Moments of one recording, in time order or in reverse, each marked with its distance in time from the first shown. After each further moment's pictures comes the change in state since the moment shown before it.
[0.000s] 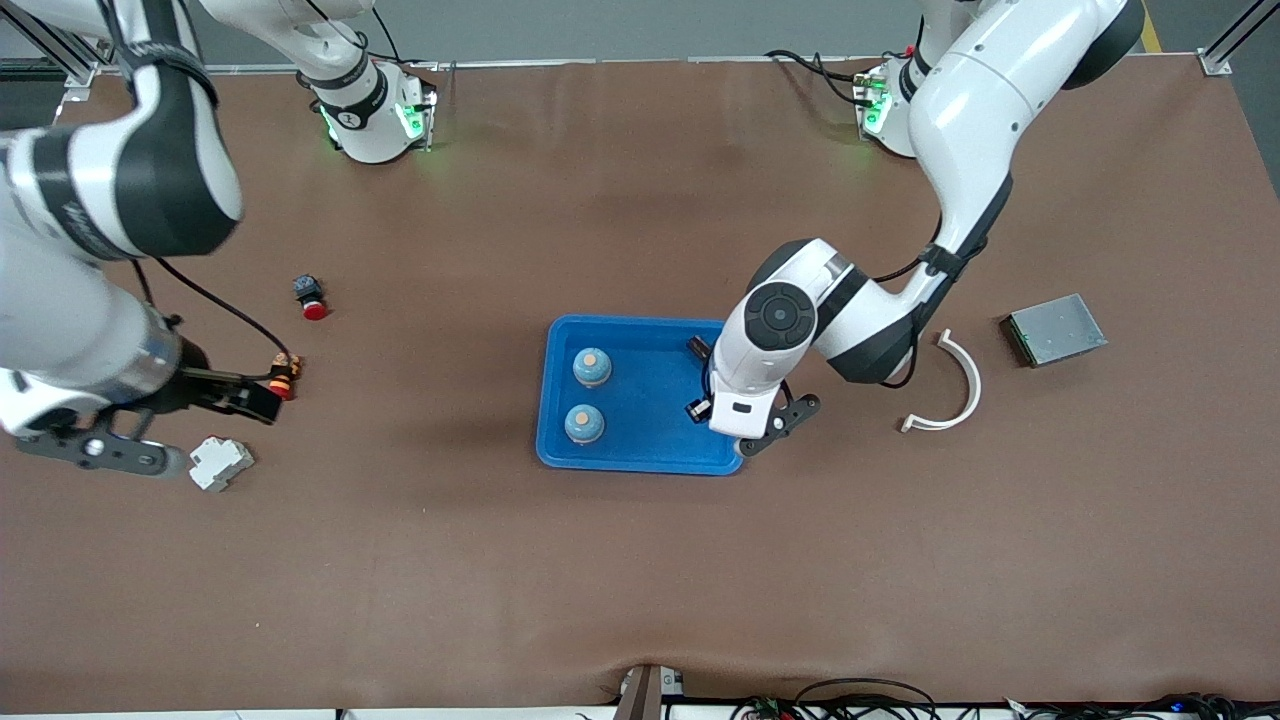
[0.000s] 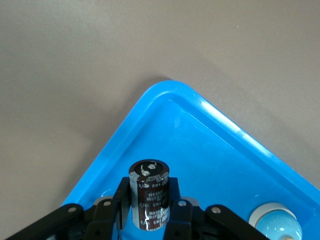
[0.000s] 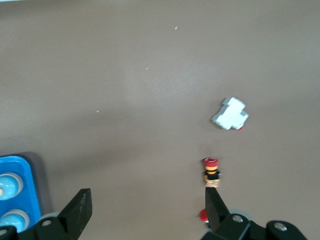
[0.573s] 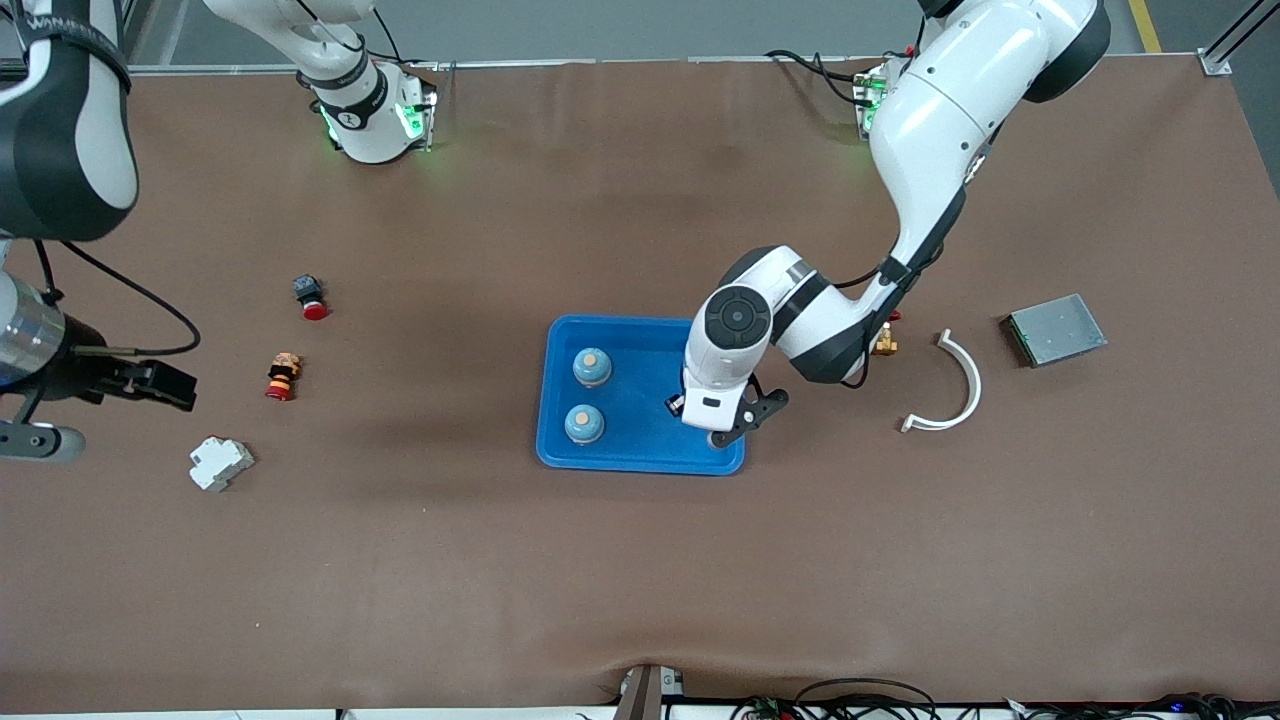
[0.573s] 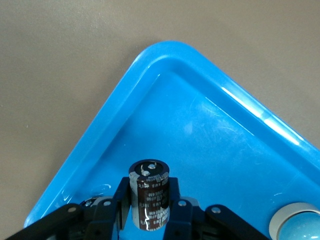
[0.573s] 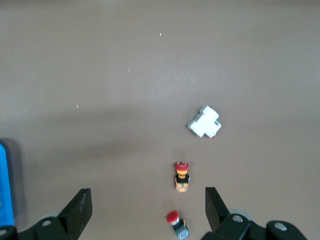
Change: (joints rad) left arm -0.074 0.048 0.042 0.001 0.000 0.019 -0.027; right arm -0.083 -0.056 0.006 -0.009 0.012 -0.044 -0.163
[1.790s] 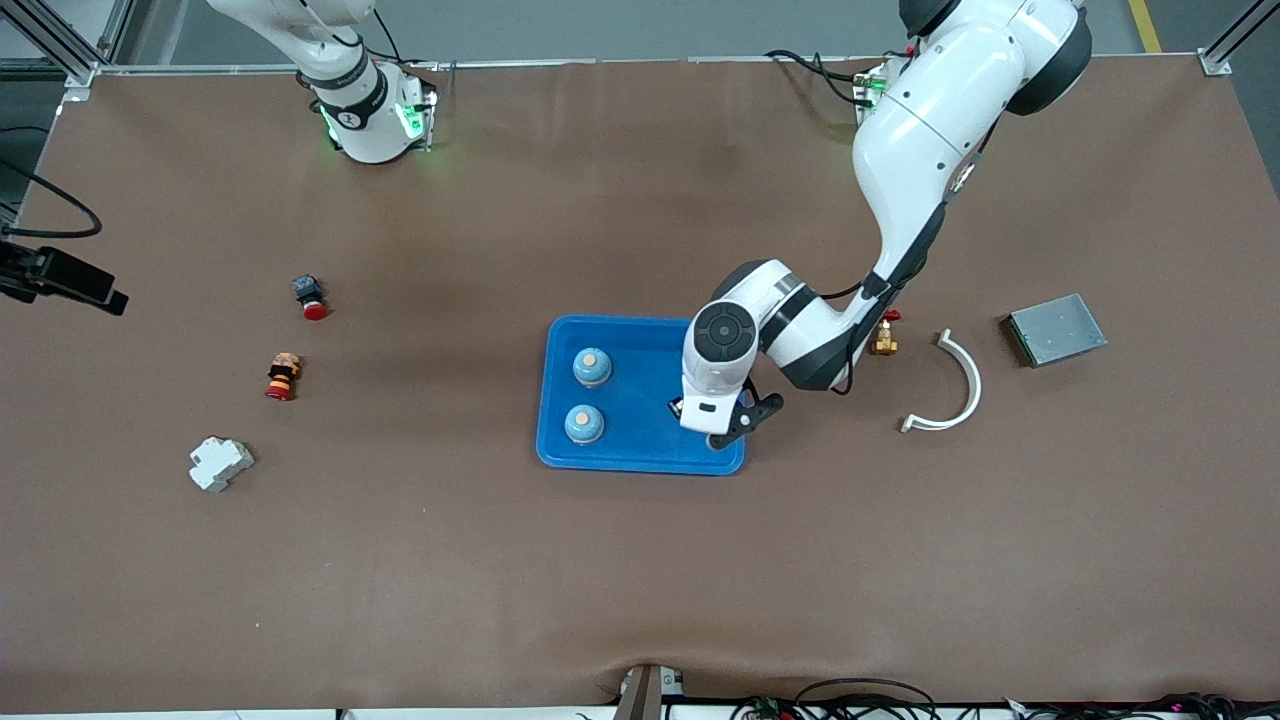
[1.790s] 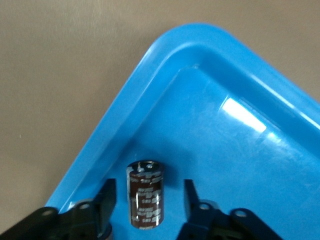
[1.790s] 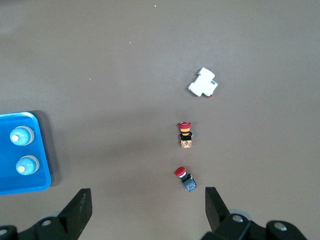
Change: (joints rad) left arm -0.047 0.049 0.059 0.011 0.029 0.001 0.001; right arm -0.095 -0.161 -0.001 -0.033 0.130 -0.162 -0.006
